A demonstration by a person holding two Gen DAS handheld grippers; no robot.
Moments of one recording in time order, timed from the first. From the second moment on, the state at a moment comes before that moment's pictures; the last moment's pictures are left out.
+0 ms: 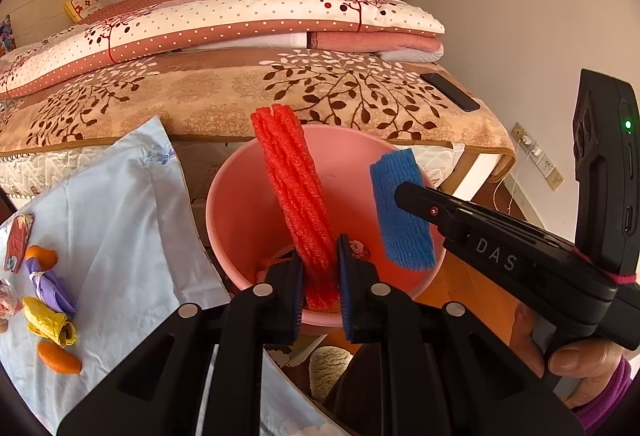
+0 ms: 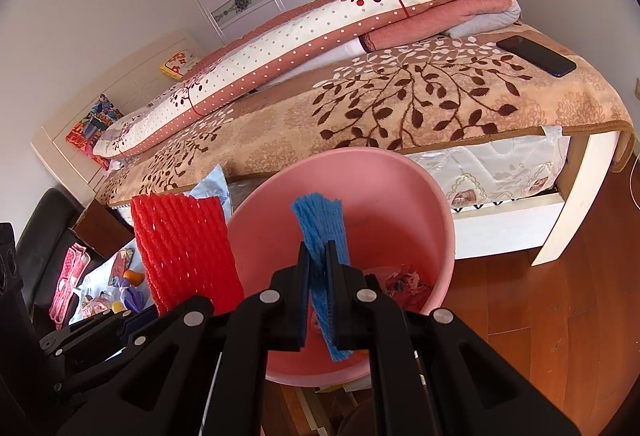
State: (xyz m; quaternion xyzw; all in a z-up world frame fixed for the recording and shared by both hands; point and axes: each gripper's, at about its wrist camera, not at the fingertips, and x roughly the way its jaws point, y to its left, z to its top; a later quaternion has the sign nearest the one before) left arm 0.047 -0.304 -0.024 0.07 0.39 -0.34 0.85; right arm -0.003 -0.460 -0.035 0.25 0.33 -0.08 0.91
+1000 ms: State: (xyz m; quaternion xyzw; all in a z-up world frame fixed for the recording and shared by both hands) left arm 0.047 -0.271 -0.003 0.04 0.38 -0.34 0.86; right arm -0.006 -0.449 -0.021 0.23 0.31 -0.09 0.92
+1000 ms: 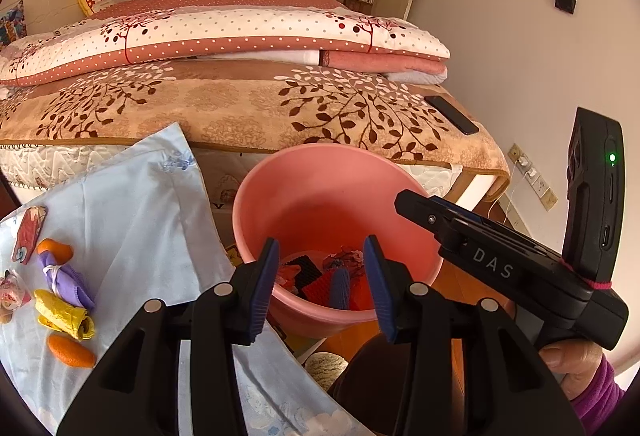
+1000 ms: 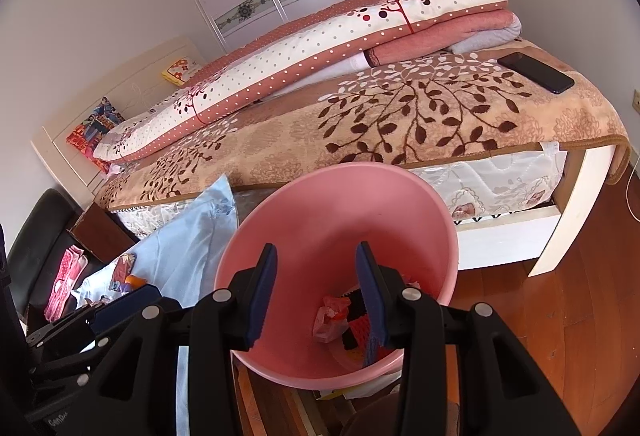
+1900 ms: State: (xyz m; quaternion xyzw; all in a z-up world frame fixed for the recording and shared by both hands) left arm 0.039 -0.088 0.005 -0.03 0.35 -0.16 0.92; right arm 0.014 -0.327 -0.014 0.18 0.33 0.06 0.92
